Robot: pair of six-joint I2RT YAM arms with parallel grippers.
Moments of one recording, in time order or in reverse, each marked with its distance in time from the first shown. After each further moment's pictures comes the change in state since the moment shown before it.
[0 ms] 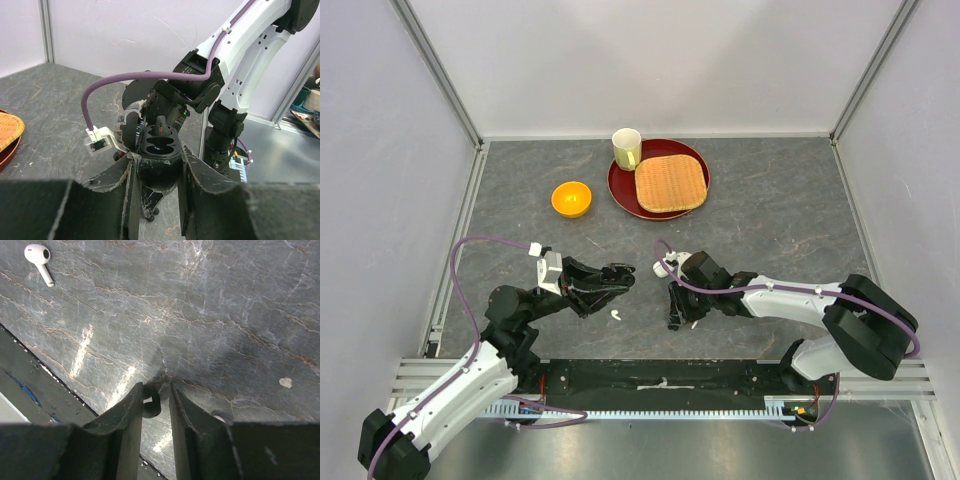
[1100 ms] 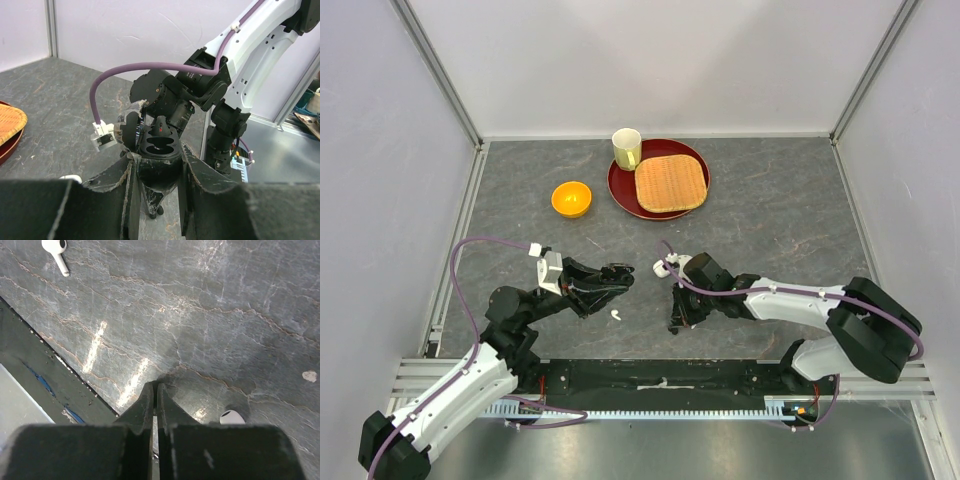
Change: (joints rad) left arm 0.000 -0.020 -0.011 -0.030 -0.023 -0.005; right arm 0.002 -0.023 -0.024 0.018 -0.058 0.034
